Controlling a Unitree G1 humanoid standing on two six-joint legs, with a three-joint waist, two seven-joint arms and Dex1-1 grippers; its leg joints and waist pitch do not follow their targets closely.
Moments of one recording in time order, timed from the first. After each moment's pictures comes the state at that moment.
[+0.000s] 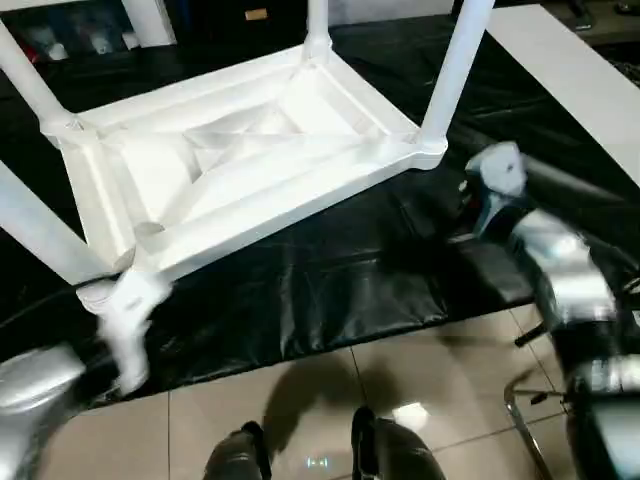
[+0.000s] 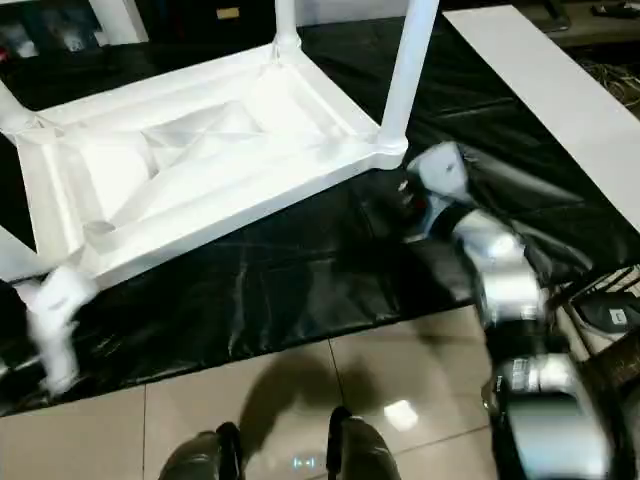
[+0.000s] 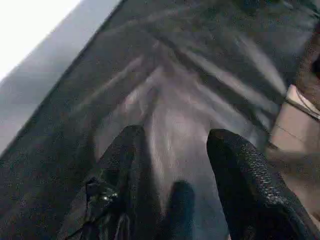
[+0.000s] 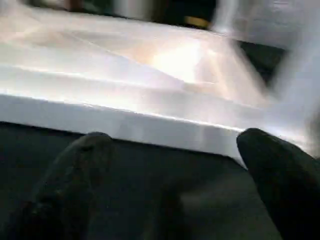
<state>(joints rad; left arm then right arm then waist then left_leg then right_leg) 0.17 0.62 0.26 -0.41 -0.35 0.61 -0.92 -0.57 -0.40 0.05 0.49 0.25 -0.02 0.70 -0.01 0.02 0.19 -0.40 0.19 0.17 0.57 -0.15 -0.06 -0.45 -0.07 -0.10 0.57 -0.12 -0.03</state>
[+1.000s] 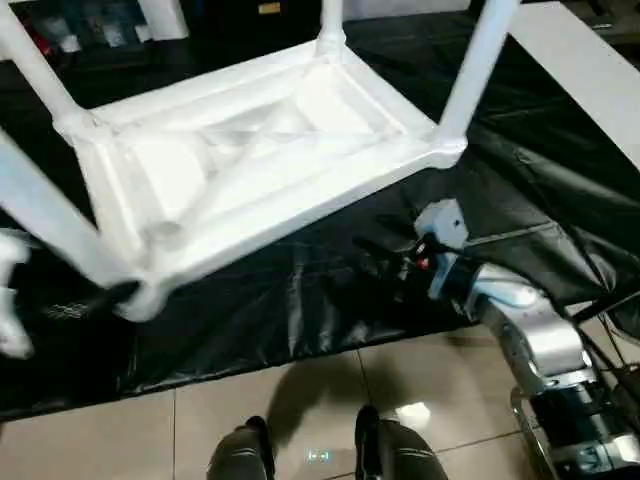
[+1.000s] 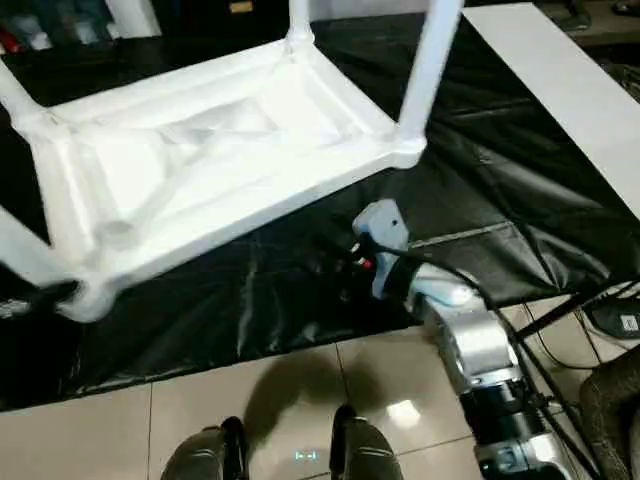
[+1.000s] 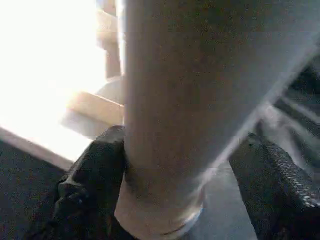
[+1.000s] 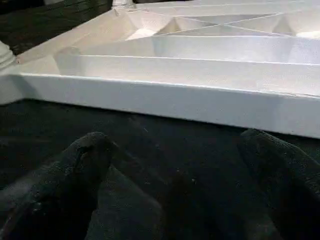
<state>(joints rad) 0.06 0.70 0.42 -0.12 -0.46 0.45 -1.04 -0.37 -0.33 0.17 0.16 0.27 0.18 0.74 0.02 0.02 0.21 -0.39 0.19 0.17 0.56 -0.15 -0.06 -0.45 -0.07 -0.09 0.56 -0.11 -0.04</state>
